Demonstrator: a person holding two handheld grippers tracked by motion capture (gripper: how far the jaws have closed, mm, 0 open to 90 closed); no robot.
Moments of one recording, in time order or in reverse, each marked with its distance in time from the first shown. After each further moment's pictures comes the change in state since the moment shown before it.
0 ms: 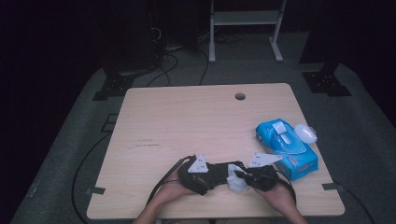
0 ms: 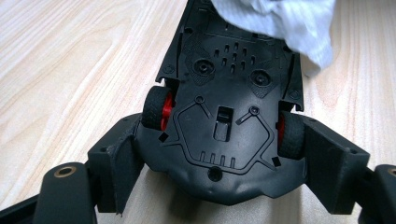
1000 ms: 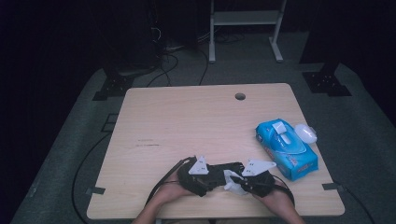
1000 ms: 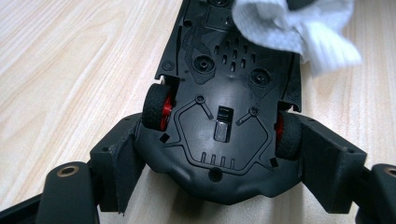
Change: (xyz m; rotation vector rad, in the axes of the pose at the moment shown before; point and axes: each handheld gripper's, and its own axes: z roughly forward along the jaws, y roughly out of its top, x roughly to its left) left arm -0.002 0.001 -0.003 0.028 -0.001 0.011; right arm 0.012 -0.001 -0.001 0.011 0.002 -0.125
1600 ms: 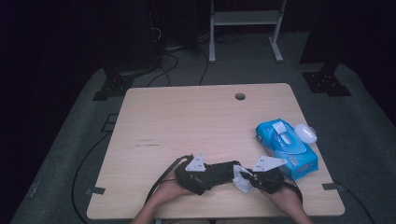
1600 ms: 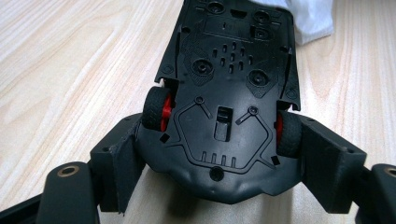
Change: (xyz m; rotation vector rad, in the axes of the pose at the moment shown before) left arm 0.005 -0.003 -0.005 -0.007 -0.019 -0.053; right arm -0.016 -0.011 -0.011 0.006 -0.057 0.039
